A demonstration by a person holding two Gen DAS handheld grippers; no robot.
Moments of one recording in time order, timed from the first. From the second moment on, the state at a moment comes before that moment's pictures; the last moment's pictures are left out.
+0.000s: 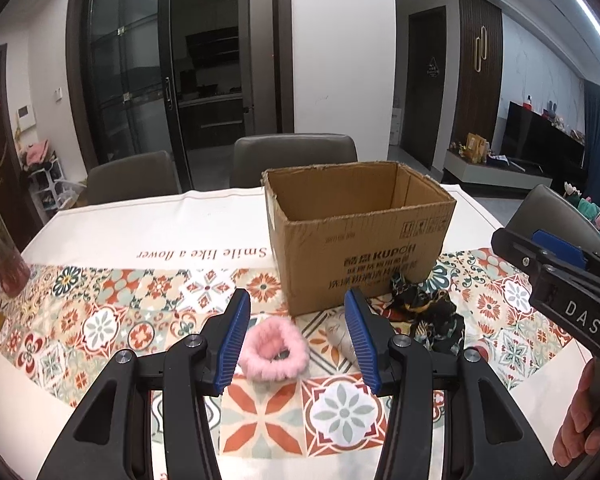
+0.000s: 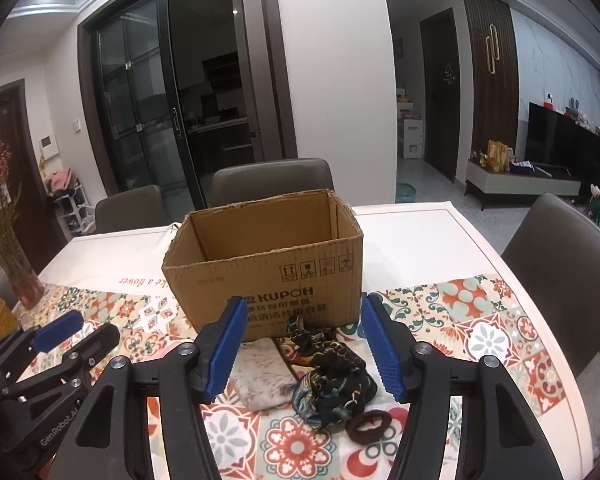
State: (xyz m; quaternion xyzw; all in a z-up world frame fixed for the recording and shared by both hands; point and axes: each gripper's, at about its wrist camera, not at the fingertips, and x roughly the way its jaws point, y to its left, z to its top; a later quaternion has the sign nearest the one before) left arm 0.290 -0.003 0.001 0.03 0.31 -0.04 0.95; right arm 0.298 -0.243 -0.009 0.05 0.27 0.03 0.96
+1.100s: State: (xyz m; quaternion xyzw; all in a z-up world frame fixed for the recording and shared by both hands) left arm 0.249 0.000 -0.072 0.03 0.31 -0.02 0.95; right arm 0.265 -0.238 -0.091 0.06 0.33 0.01 0.94
